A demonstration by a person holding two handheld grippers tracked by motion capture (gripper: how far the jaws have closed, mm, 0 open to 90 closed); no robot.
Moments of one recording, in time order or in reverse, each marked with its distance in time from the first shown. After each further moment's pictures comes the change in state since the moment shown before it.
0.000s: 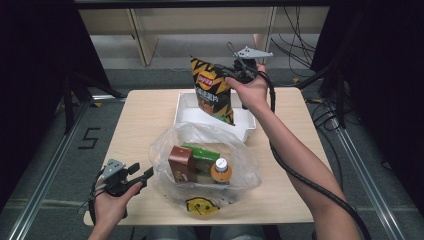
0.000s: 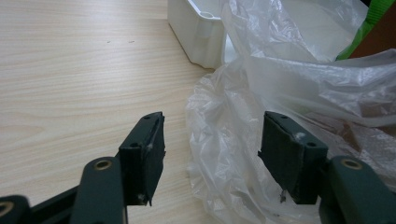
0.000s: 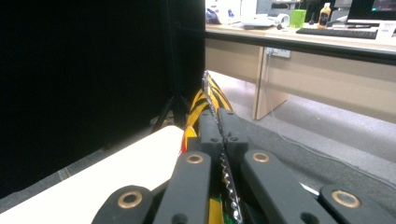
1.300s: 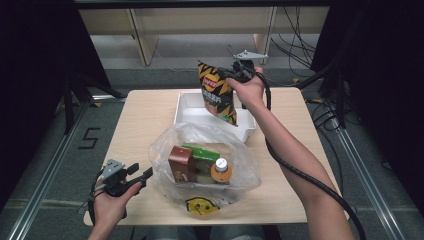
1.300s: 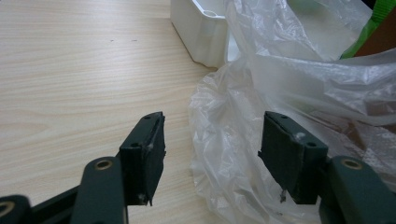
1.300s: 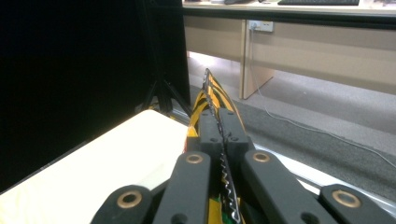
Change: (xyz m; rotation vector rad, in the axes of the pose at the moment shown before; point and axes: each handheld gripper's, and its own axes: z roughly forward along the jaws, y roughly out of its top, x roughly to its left) left arm 0.001 -0.001 -0.001 0.005 0.010 -0.001; right arm -0.030 -0.023 0.029 0.083 -0.072 0.074
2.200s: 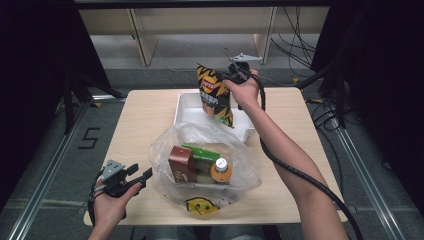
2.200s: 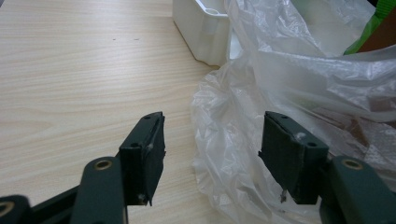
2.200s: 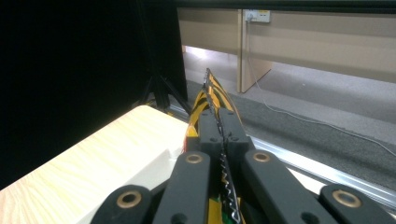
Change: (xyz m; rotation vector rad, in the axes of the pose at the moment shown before) left arm 0.000 -0.001 -0.001 -0.001 0.008 0.004; right arm -0.004 -0.011 0.022 0.014 -0.015 0.026
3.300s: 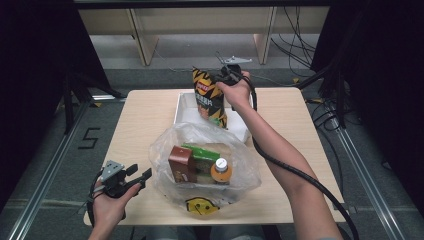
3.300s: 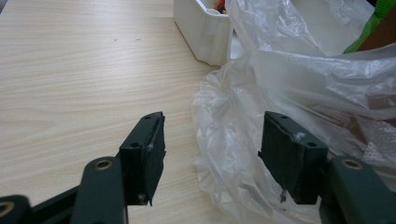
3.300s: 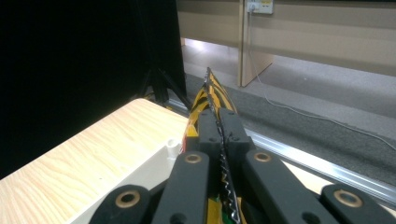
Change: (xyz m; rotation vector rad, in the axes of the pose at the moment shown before) left arm 0.001 -0.001 -0.001 -0.004 -0.002 0.001; right arm 0.003 -0.009 0.029 0.034 0.004 -0.003
